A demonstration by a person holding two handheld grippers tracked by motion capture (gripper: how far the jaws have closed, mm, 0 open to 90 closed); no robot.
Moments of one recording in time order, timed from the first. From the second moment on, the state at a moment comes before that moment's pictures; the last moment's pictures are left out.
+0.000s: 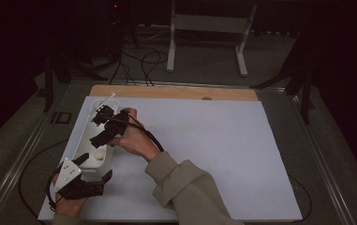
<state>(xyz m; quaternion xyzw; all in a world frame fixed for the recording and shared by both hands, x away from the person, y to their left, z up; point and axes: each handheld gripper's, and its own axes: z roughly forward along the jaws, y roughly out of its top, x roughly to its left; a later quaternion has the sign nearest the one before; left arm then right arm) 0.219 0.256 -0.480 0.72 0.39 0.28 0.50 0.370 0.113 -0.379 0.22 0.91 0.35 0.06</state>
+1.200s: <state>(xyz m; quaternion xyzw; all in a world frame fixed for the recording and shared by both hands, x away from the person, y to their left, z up) 0.221 0.254 -0.480 0.72 0.40 0.28 0.50 0.362 -0.022 -0.404 0.29 0.89 0.33 0.11</state>
